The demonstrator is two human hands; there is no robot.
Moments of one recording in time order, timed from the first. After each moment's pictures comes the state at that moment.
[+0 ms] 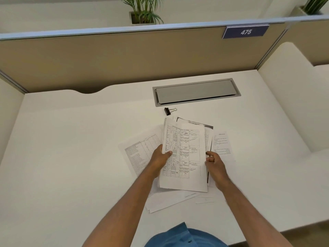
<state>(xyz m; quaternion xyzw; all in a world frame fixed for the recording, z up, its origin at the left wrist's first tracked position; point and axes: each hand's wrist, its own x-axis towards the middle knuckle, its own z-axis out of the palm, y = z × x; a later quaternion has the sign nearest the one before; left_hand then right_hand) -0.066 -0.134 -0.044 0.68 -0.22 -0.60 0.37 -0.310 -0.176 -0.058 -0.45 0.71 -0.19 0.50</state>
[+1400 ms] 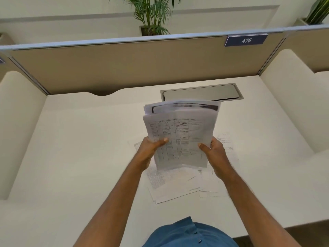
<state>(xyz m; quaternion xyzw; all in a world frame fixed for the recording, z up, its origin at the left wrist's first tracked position) -0.020 -0.090 0.048 0.57 -0.27 -0.57 0.52 -0.262 -0.149 0.063 -0.51 0.53 -0.31 0.60</state>
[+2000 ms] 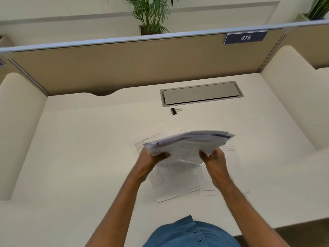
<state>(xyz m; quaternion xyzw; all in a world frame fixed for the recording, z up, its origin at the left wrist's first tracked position) -0.035 -0.046 0.067 0.59 -0.36 -0.52 0.50 -0.266 -0.117 0.045 -0.48 0.54 -0.38 0.58</state>
